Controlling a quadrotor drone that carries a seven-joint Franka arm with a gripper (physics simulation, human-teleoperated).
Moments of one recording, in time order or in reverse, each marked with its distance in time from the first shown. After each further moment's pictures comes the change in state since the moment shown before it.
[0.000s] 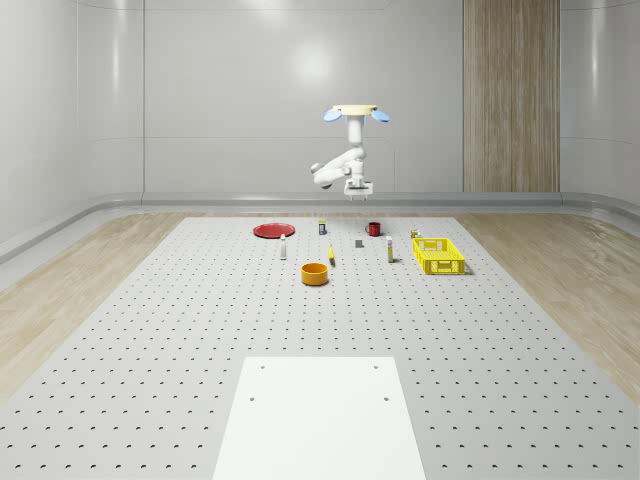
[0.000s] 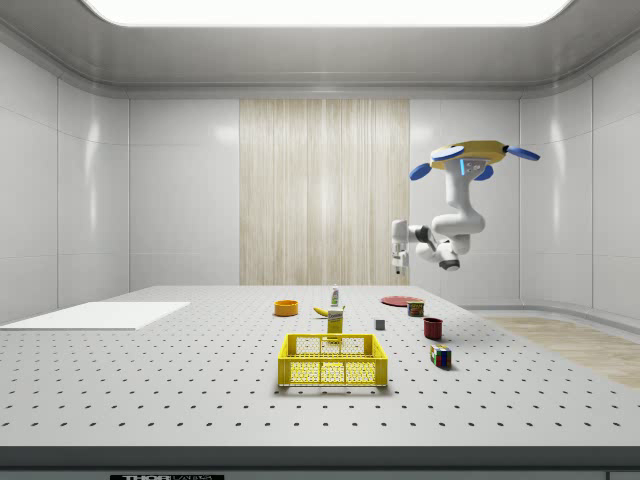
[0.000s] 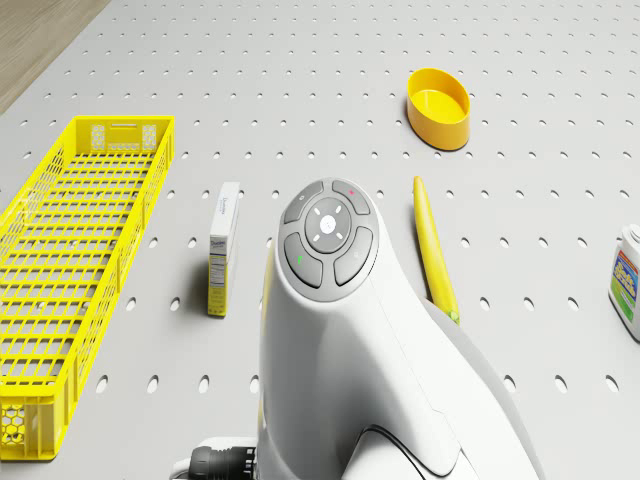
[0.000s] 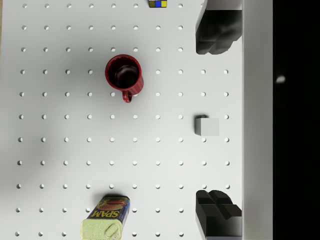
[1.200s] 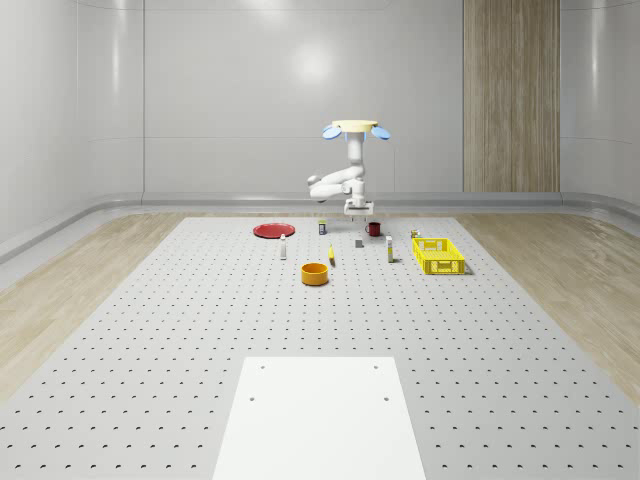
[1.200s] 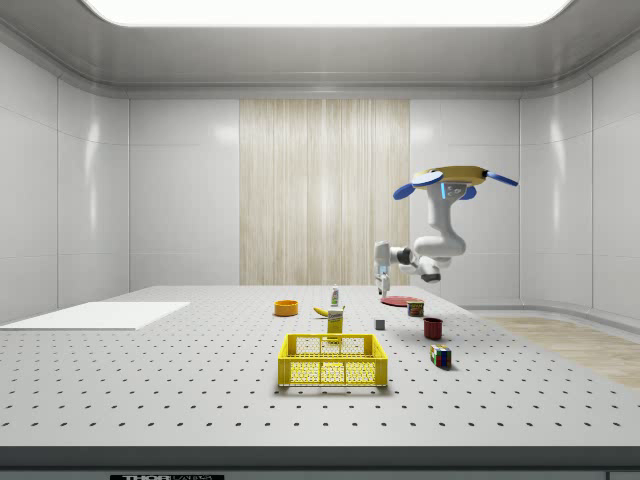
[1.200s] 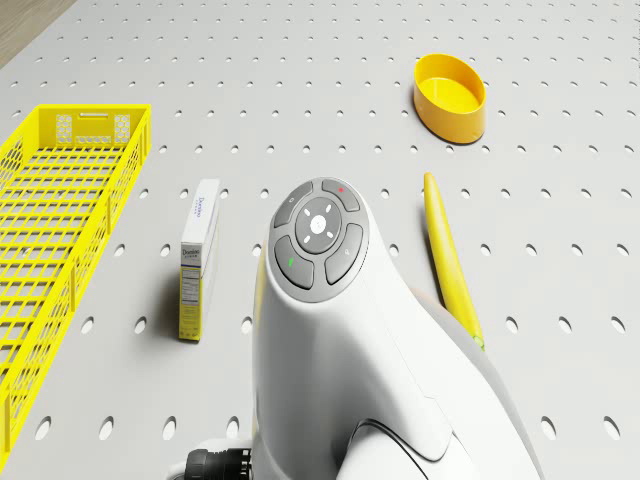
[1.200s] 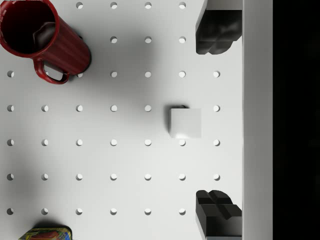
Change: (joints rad) arm -0.058 -0.125 0.047 0.008 0.060 0.102 0.051
